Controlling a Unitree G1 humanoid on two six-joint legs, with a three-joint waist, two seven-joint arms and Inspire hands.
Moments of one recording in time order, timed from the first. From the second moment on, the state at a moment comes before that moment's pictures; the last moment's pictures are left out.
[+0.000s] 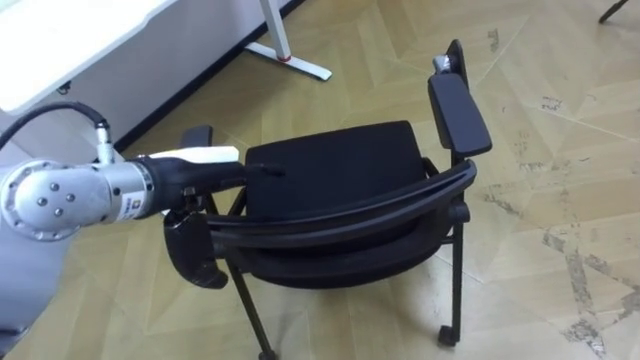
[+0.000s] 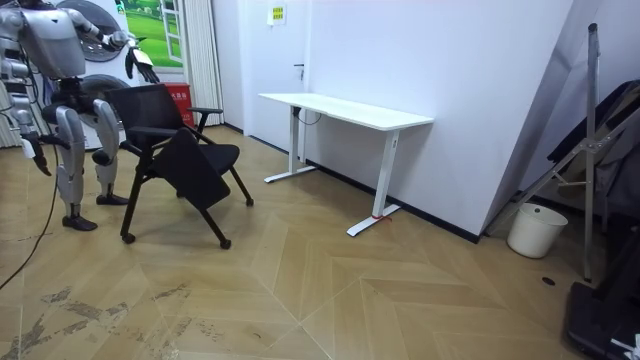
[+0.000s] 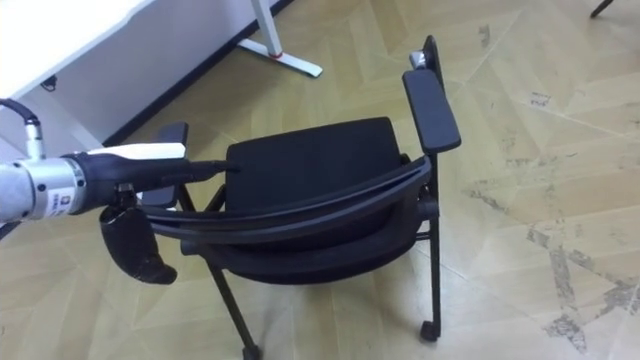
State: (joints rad) left arm -0.21 0.80 -0.16 -0.43 0.35 0.40 -1.02; right arm 0.00 -0.38 -0.13 1.41 0.30 0.09 0.11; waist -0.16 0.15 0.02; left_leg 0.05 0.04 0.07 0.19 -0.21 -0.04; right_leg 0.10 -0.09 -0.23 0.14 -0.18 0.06
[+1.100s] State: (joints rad) left arm -0.17 0.50 -0.20 0.08 0.71 0.32 -0.69; right arm 0.05 -0.32 -0.11 1.36 0.32 0.07 0.00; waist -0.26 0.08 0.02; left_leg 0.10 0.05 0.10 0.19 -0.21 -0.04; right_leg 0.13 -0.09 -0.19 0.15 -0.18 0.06
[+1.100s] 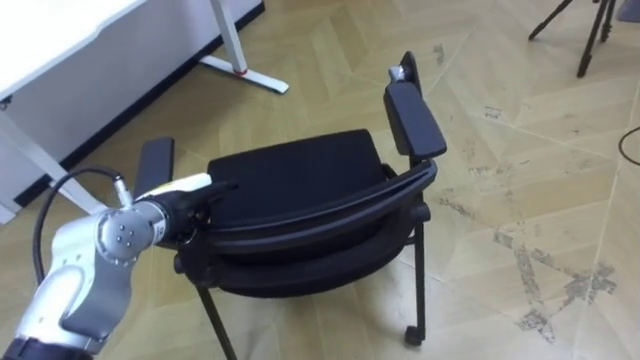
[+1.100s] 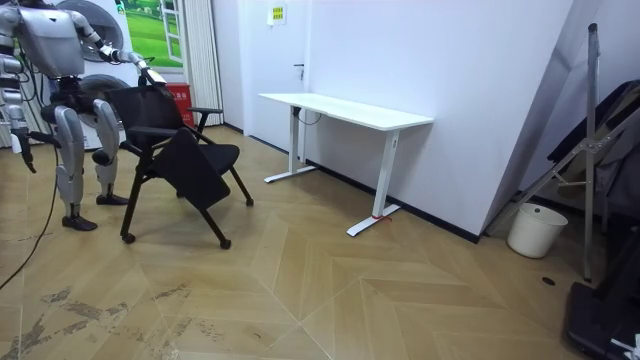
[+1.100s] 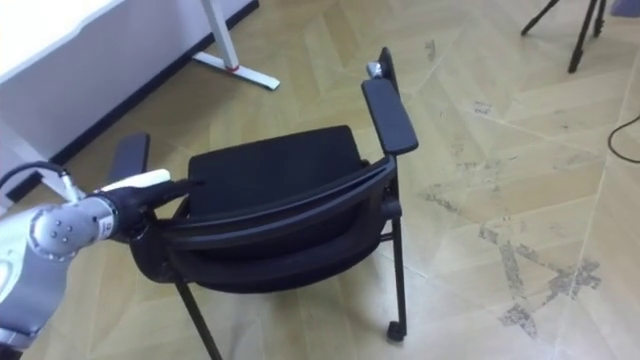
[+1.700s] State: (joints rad) left arm -0.17 0.52 -0.23 0.09 0.72 0.28 -0.67; right arm 0.02 -0.31 -0.12 1.35 0.31 0.07 0.00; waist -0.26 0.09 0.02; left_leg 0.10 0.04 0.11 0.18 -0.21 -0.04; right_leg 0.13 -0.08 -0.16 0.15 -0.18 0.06
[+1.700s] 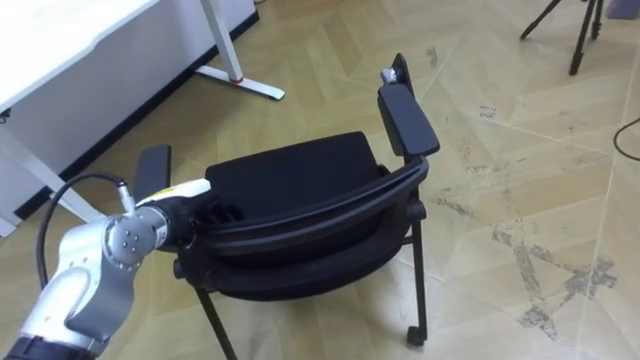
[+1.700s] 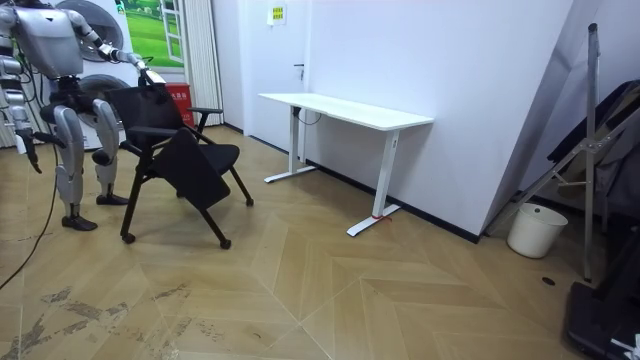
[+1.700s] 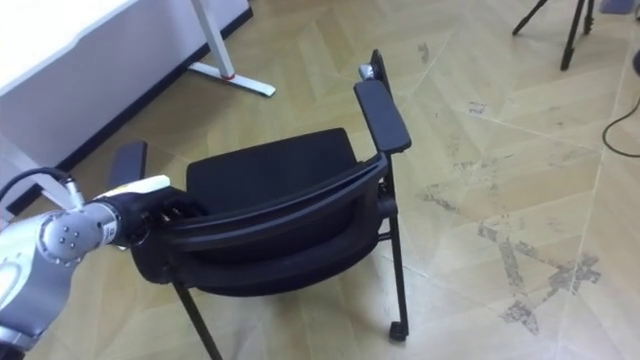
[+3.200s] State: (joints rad) left arm -0.17 0.64 -0.25 0.07 0.70 0.15 -0.51; right arm 0.03 -0.50 -0.40 0.28 -0.33 0.02 -0.30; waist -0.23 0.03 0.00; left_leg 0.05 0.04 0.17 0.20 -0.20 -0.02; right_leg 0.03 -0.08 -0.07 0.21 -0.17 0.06
